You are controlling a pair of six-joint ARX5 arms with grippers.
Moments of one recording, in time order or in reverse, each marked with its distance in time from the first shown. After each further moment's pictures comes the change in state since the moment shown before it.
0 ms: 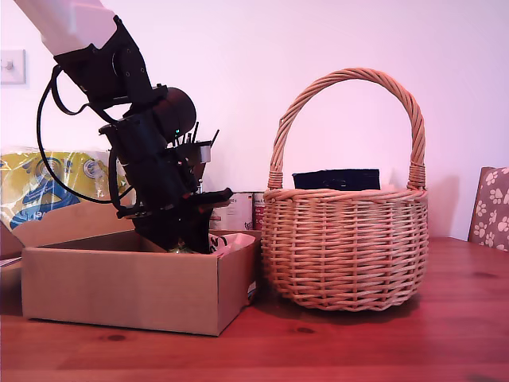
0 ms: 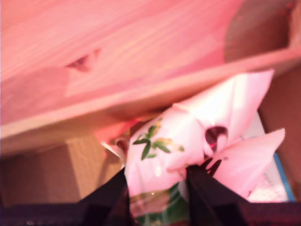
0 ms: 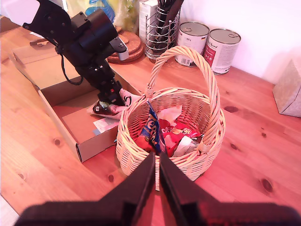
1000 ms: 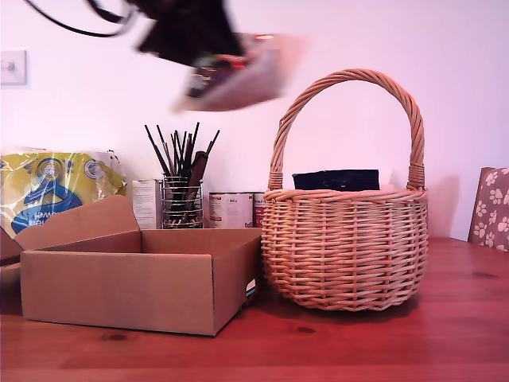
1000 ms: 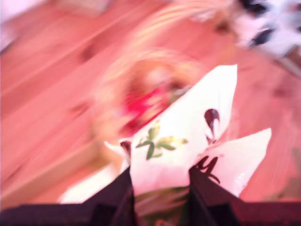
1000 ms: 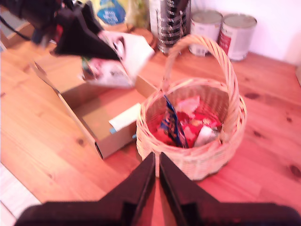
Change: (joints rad) left arm -0.203 -0.541 -0.139 0.066 0.206 0.066; right arm 0.000 0.000 0.000 -0.038 -0.051 0.105
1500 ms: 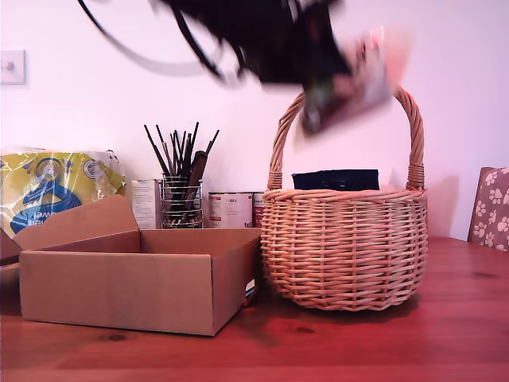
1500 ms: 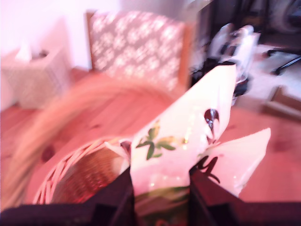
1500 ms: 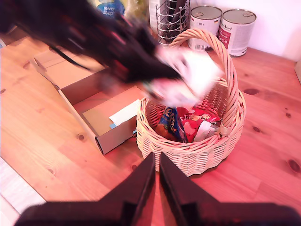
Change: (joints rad) left arm -0.113 0.268 -0.054 0.599 -0.084 0.015; right arm 0.000 -0.022 0.000 -0.022 0.000 0.000
